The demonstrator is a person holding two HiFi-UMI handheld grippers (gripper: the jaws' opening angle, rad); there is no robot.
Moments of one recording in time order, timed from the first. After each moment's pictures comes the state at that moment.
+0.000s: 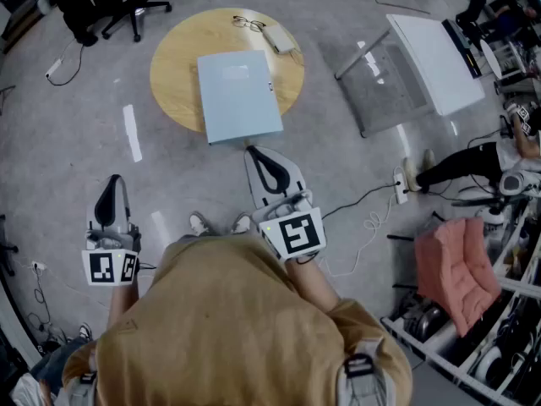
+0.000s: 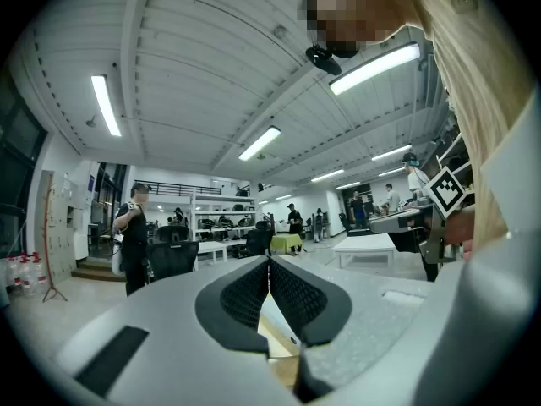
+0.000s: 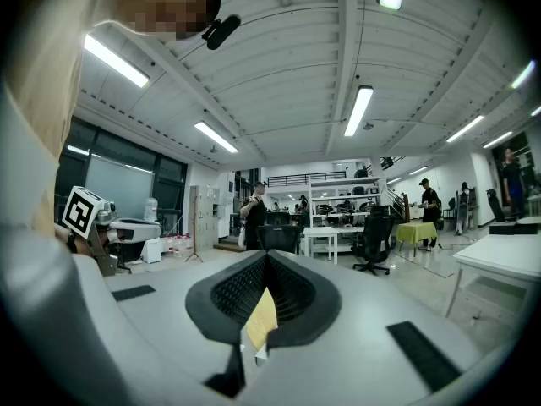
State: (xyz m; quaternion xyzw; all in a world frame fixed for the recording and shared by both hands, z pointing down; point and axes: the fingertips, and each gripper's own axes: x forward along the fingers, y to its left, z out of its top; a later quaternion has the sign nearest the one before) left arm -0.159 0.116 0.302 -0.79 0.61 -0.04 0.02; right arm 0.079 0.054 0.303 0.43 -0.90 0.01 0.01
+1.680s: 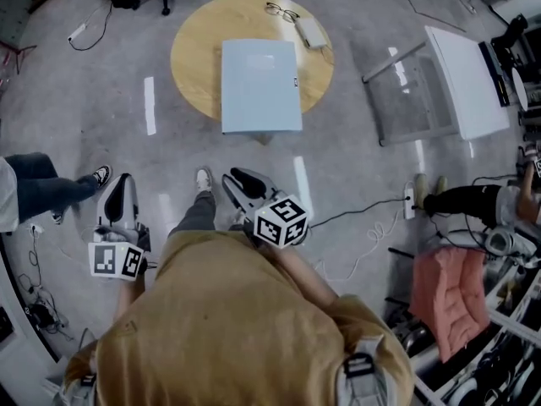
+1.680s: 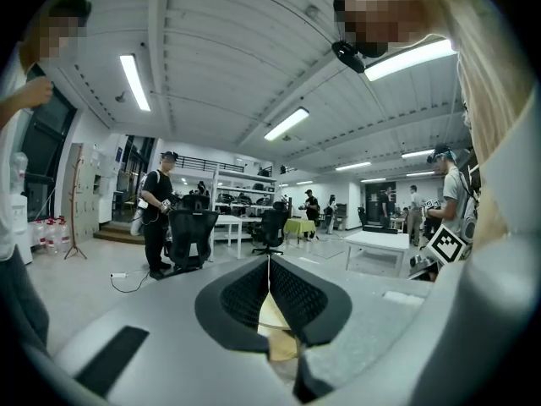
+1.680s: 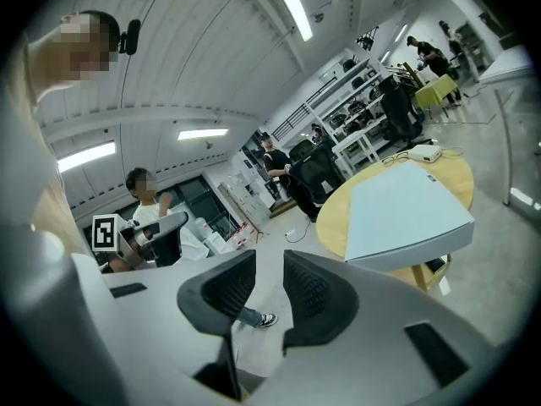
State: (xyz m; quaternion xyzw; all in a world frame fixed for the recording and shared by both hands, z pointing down) left arm -0.167 0.133 0.355 -0.76 0.65 -0.04 -0.08; right arm 0.022 0.095 0.476 0.25 -0.90 0.35 0.04
